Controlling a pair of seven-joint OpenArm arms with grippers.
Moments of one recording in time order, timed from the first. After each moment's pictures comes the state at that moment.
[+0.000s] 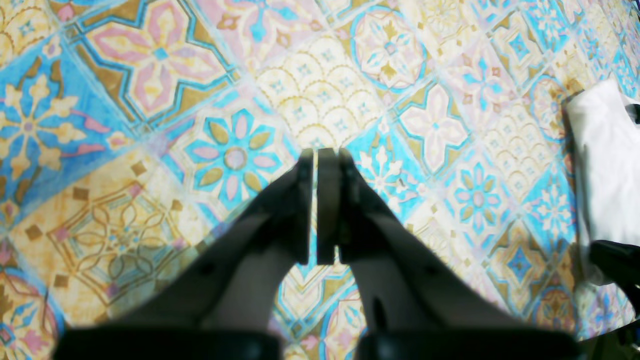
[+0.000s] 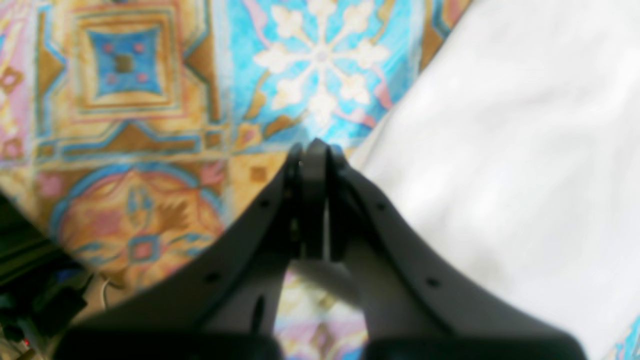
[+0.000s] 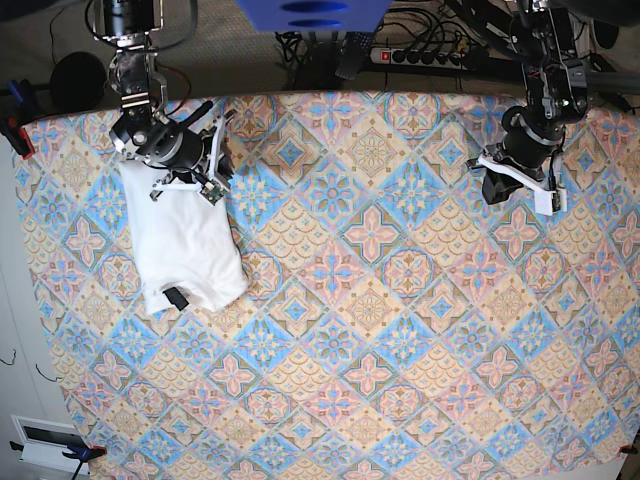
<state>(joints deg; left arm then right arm) 23.8 -11.4 -20.2 103.7 -36.6 -9.4 40.4 -14.0 12.3 0.4 88.3 -7.7 41.3 -29.9</state>
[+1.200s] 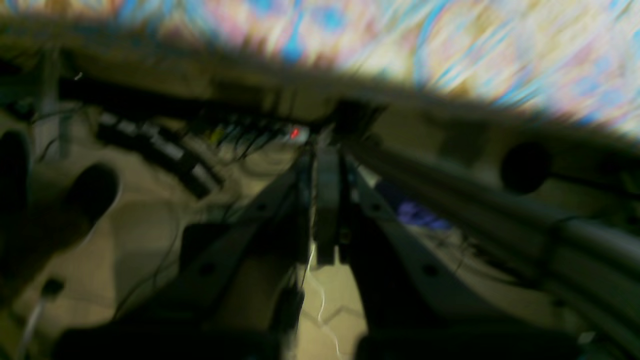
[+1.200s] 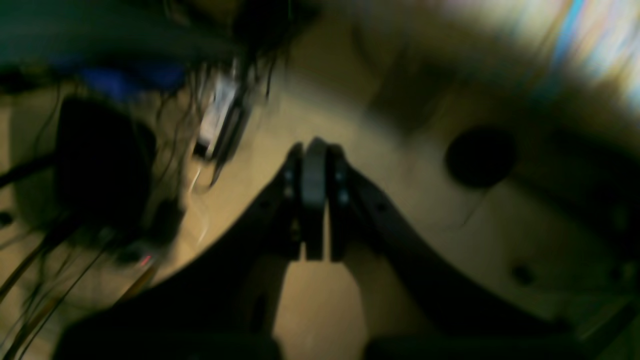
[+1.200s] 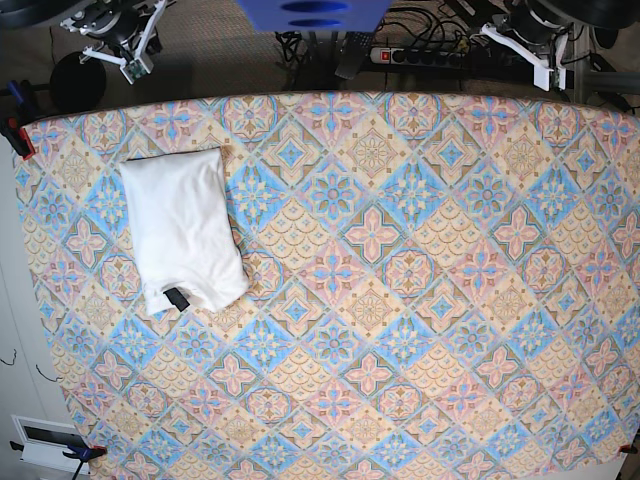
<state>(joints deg) 54.4 -11.6 -23.5 107.9 -33.3 -9.9 39.3 -47.7 12.1 21.9 97.6 0.3 41.1 -30.5</state>
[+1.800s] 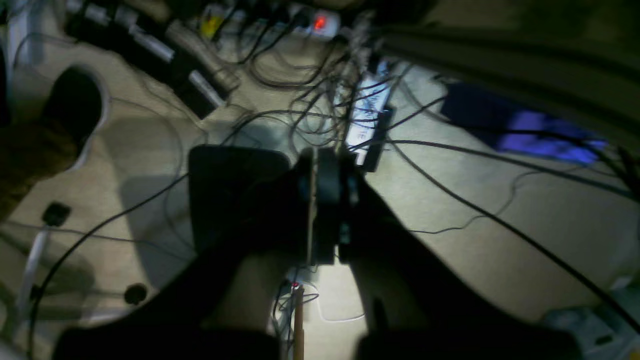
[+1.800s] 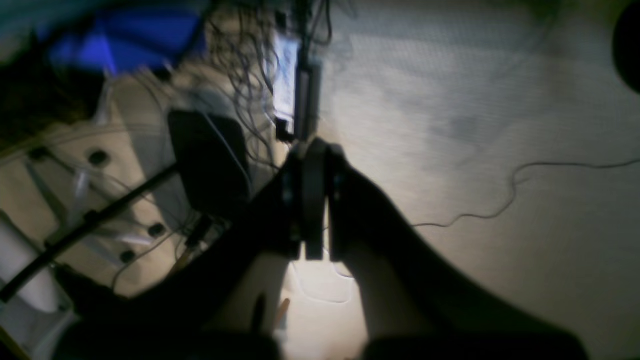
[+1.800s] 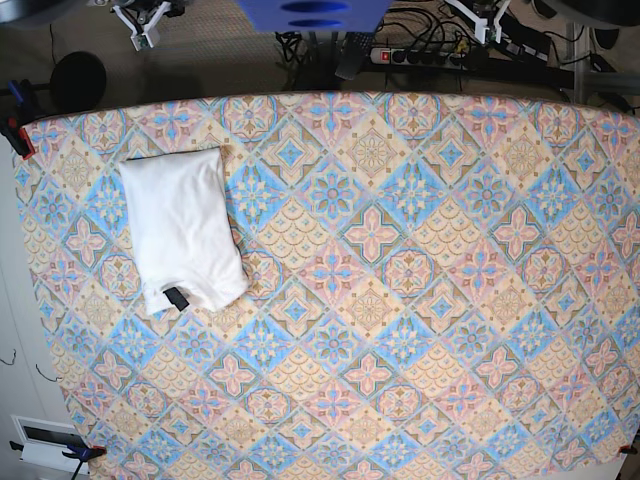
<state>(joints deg) 42.1 -13.4 -2.5 65.5 -23.2 -9.3 15.1 -34.4 12.1 21.8 53.3 0.9 40.7 -16.6</state>
